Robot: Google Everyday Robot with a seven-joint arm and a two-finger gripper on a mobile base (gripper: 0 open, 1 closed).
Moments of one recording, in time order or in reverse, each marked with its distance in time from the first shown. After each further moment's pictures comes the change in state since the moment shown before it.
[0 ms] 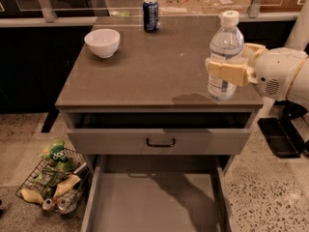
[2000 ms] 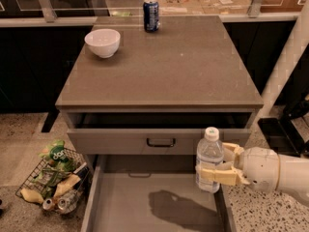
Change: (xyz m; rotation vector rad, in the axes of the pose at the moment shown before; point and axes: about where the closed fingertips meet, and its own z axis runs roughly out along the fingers) arm 0.197 0.134 -0.050 -0.426 0.063 0.144
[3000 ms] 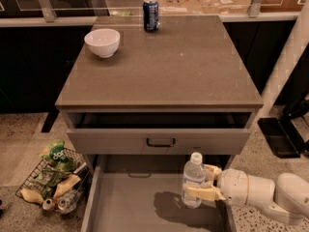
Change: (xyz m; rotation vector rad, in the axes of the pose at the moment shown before) arm 0.119 -0.014 0.047 -0.071 -0.064 0.074
